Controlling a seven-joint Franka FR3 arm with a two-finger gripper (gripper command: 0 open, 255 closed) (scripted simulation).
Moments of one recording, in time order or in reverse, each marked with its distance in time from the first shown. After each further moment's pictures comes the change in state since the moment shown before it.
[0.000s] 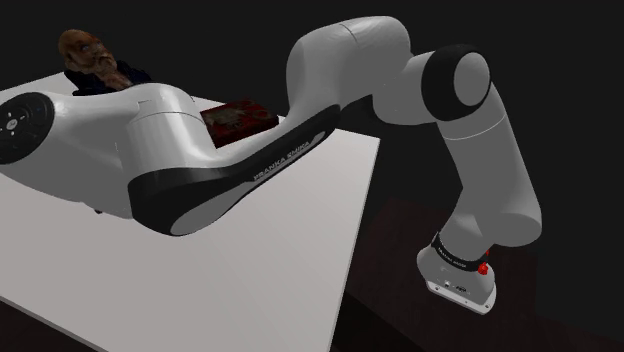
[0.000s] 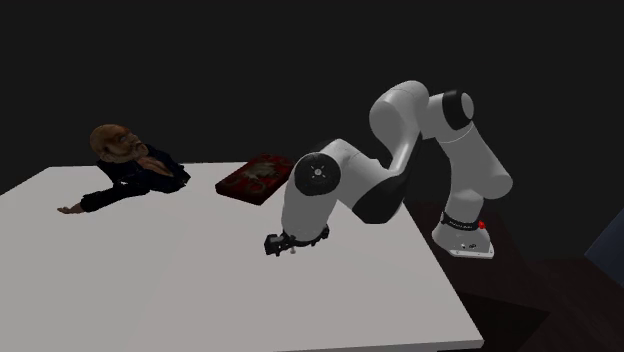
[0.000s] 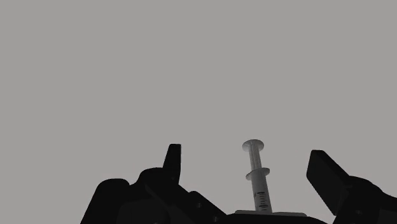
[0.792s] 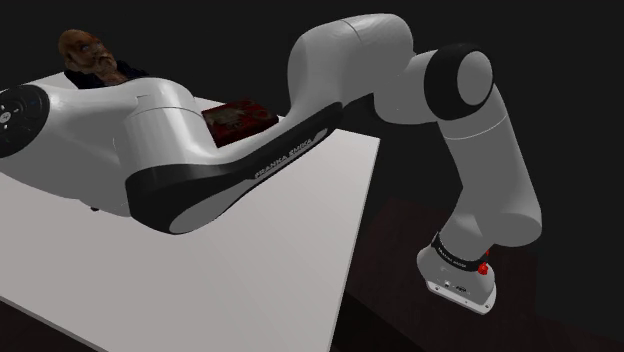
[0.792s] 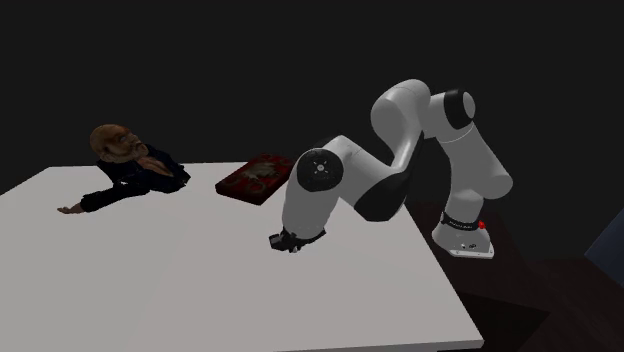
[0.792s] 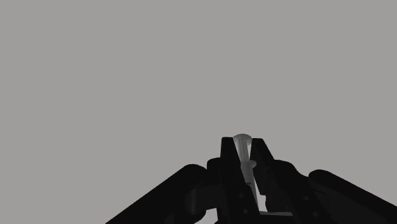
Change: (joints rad) arm 0.002 -0.008 0.005 0.006 -0.002 -0.002 -0.001
